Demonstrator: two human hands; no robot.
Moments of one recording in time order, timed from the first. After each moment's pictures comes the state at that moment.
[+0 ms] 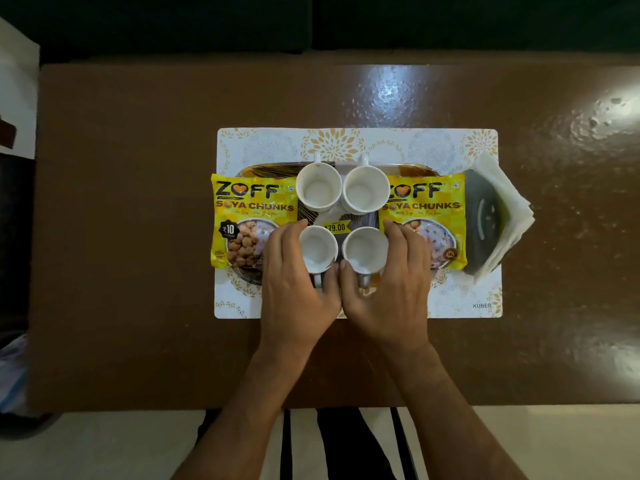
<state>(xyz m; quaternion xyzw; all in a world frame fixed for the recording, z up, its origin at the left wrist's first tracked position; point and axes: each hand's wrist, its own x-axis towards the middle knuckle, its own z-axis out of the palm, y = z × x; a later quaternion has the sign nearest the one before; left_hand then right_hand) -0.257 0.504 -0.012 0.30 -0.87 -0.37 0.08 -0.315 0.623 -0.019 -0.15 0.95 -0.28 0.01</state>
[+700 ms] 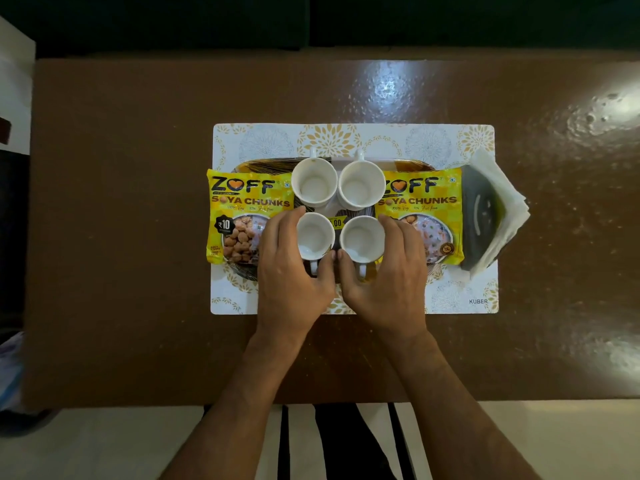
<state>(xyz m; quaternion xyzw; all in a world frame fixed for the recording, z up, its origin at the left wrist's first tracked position) -0.266 0.499 -0.017 0.30 -0.88 -0.36 0.09 -0.323 0.625 -0.027 -0.16 0.95 -0.28 0.00</state>
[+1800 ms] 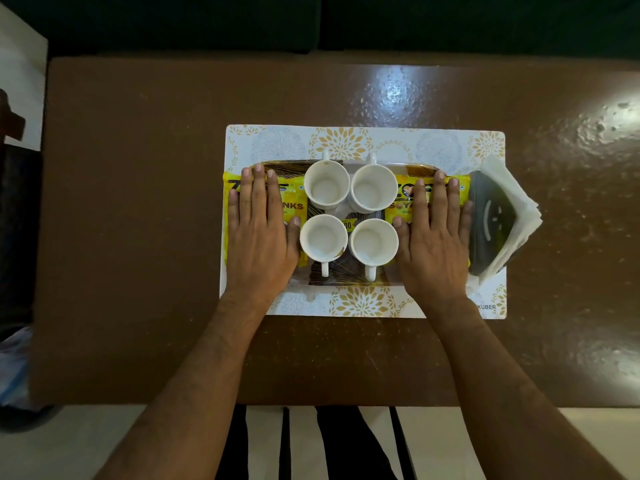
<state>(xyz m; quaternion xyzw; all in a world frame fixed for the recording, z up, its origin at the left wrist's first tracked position) -0.278 0.424 -0.055 0.22 -0.97 -0.05 -0.05 -0.383 0.655 -0.061 -0.19 0.98 -0.03 0.04</state>
